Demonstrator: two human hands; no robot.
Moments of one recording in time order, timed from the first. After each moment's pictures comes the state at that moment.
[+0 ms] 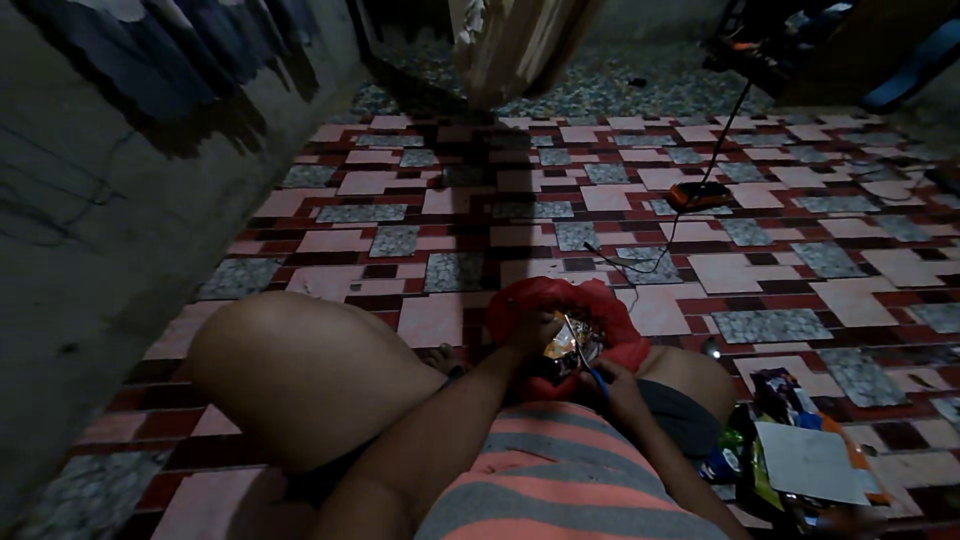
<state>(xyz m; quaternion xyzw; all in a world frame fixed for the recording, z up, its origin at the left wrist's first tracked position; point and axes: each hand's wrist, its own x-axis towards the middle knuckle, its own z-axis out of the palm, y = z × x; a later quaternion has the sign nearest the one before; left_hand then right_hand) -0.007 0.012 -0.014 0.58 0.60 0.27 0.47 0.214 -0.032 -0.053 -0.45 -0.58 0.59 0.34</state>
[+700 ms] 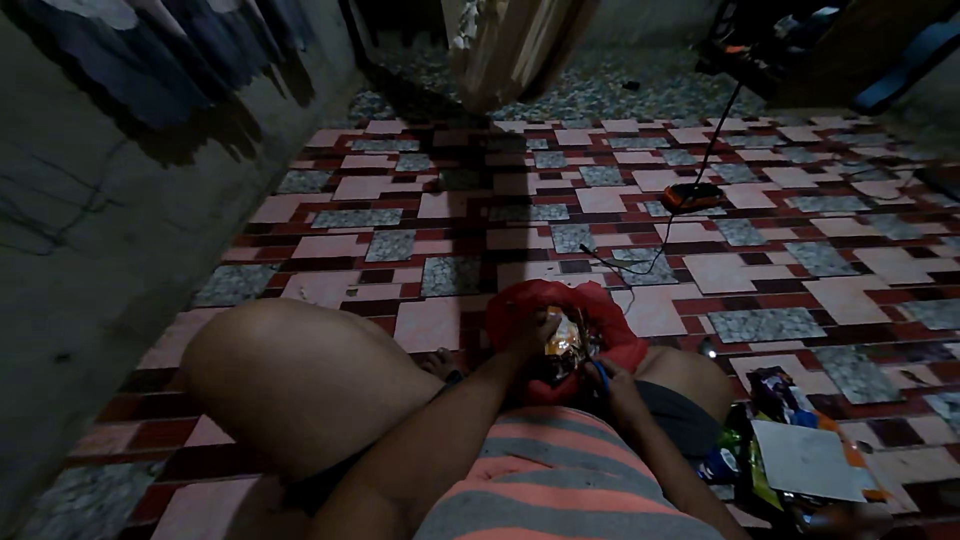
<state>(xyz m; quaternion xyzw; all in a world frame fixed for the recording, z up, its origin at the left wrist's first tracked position) -0.002 0.007 -0.010 0.54 0.61 0.33 0.48 0.211 -0.028 -0.048 -0.48 -0.53 0.61 0.34</state>
